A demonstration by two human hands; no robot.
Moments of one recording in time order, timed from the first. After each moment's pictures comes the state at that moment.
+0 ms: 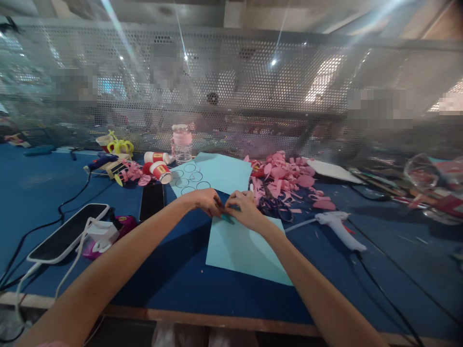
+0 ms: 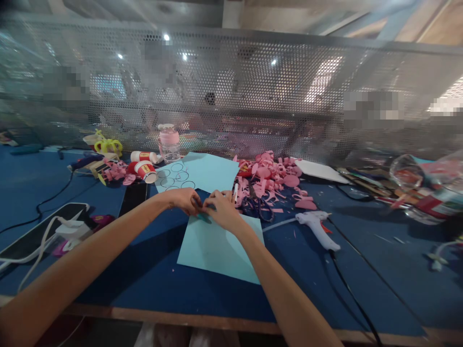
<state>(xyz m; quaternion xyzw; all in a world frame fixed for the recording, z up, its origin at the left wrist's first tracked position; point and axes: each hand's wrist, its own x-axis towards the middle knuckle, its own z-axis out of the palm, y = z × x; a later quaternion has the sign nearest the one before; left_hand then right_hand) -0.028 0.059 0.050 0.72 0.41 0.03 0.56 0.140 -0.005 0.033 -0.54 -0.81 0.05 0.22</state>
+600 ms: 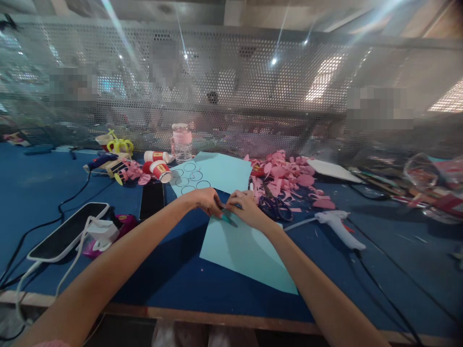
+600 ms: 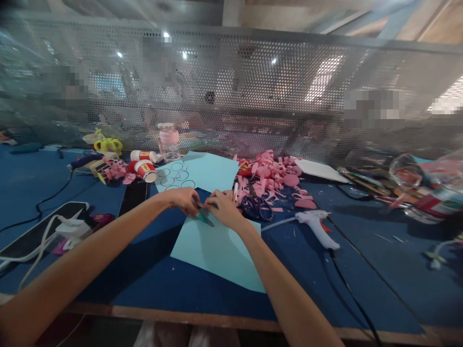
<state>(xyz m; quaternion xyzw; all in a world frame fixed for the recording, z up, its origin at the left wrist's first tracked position) -0.027 0.056 0.051 0.71 0.44 0.03 0.54 0.147 0.002 0.028 -0.51 -0.83 0.08 0.23</state>
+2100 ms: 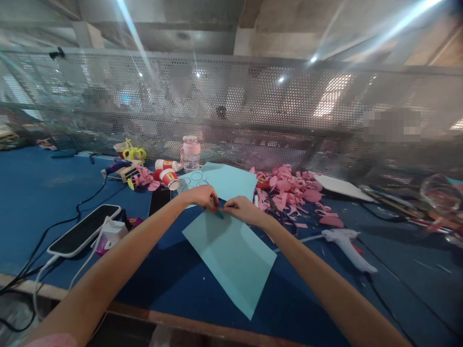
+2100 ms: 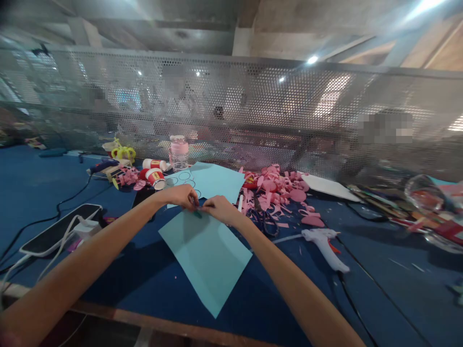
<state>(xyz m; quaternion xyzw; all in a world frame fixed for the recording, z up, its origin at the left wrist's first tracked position) -0.056 0.068 0.080 0.82 0.39 0.07 0.41 0.129 0.027 0.061 -0.45 -0.85 0.22 0.17</state>
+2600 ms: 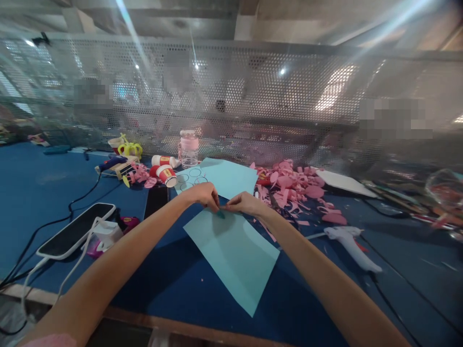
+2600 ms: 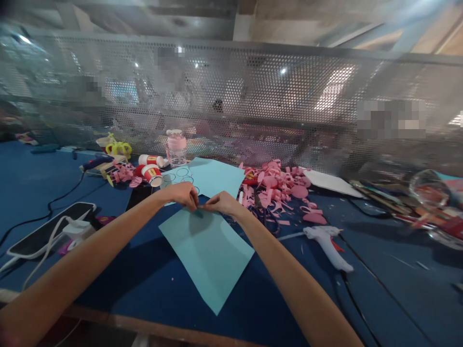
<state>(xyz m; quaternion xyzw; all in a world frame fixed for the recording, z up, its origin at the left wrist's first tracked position) -0.043 0.078 0.067 0.81 0.45 0.06 0.38 0.143 0.043 0.054 -0.53 -0.70 0.43 0.22</state>
